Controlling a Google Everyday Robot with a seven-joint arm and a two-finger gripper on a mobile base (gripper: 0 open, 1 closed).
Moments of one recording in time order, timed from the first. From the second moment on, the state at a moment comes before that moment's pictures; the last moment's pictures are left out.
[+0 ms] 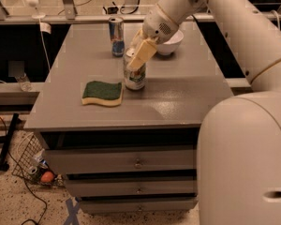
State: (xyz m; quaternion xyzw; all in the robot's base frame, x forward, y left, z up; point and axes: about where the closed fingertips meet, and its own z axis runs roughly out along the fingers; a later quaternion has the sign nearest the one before) arm 0.645 0.018 0.902 -0.69 0.64 0.26 0.22
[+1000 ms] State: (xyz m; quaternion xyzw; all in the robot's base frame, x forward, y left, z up) arm 0.640 0.039 0.903 -0.70 0.61 0.29 0.21
